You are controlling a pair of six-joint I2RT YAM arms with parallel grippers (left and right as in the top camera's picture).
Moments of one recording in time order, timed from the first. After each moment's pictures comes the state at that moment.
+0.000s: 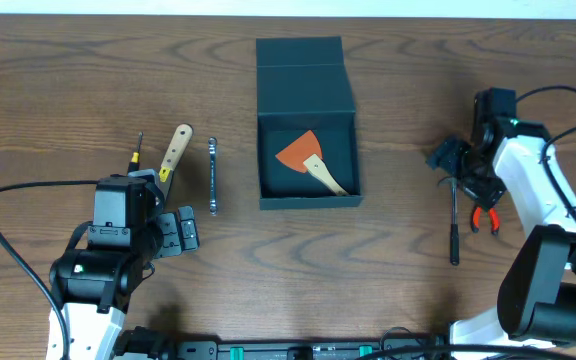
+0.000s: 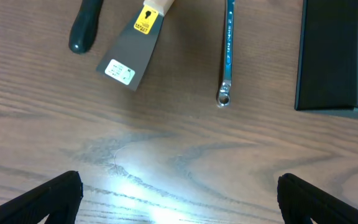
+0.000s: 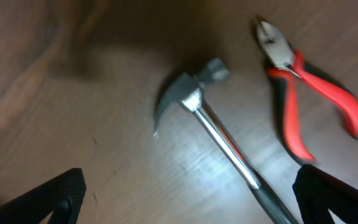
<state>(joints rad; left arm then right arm) -0.10 0.89 0.78 -0.96 0.01 -0.25 -0.13 1.71 1.15 -0.85 0.05 0.66</state>
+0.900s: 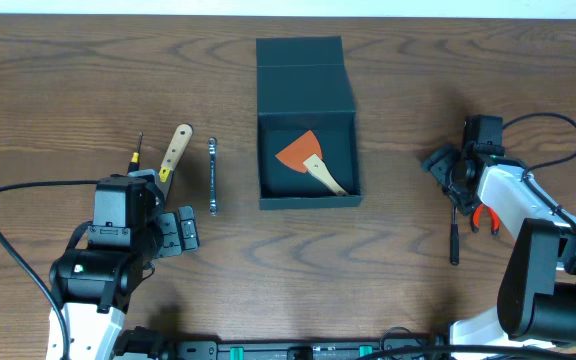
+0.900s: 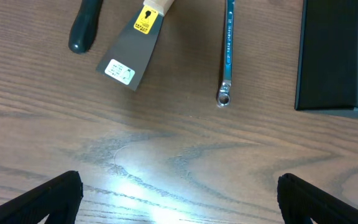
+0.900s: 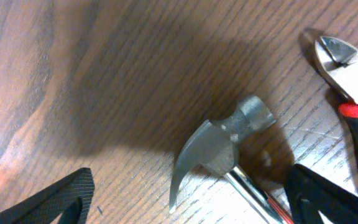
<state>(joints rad) -0.10 0.89 0.78 -0.96 0.01 -0.25 -0.13 1.71 0.90 -0.43 0.05 0.80</state>
